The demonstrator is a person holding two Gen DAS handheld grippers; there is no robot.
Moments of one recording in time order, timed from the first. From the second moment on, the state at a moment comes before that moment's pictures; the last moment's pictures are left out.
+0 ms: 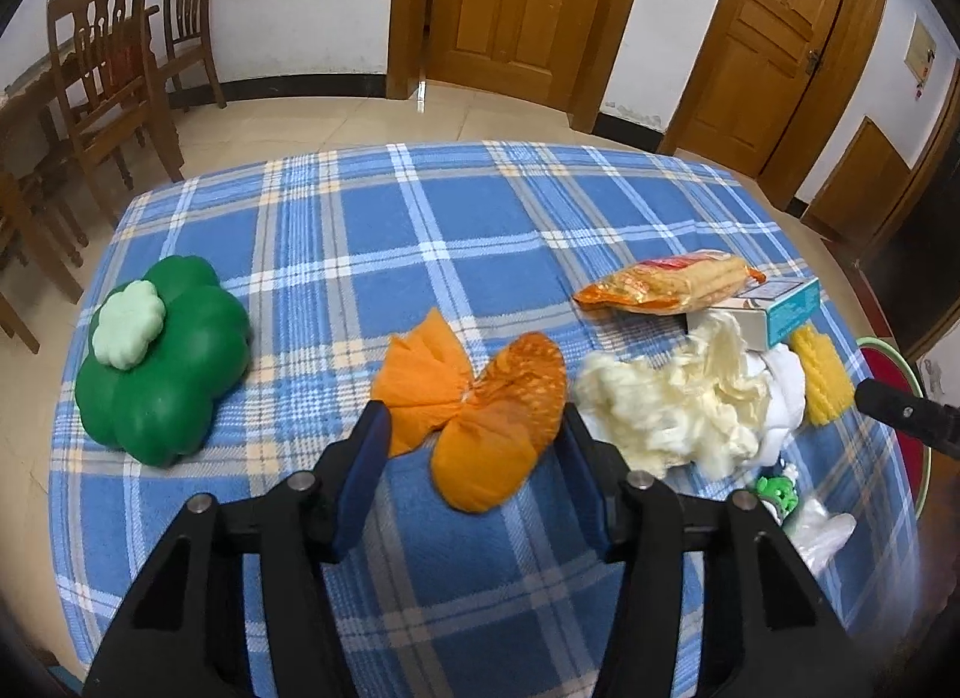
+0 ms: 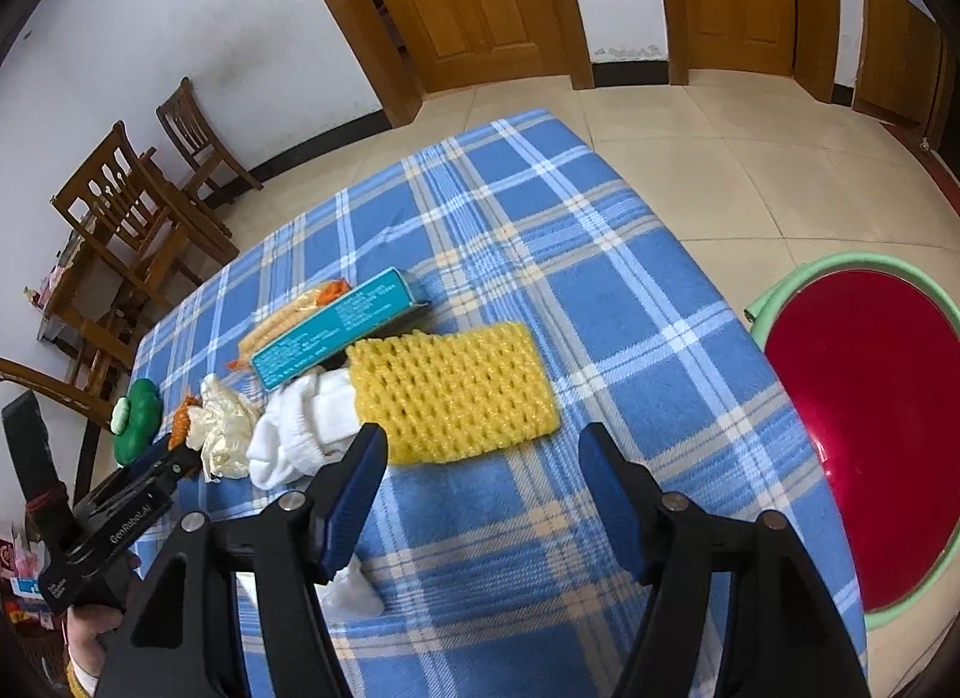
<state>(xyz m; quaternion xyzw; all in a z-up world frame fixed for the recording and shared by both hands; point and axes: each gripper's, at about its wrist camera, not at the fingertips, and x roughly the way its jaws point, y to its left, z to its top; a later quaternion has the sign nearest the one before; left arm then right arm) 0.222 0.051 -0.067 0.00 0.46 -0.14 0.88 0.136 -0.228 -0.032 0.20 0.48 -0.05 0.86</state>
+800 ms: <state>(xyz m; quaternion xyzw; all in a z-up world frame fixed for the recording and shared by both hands) 0.172 0.042 -0.022 -0.10 0.43 -0.15 0.89 0.145 -0.241 -0.053 0.20 0.48 0.03 0.86</state>
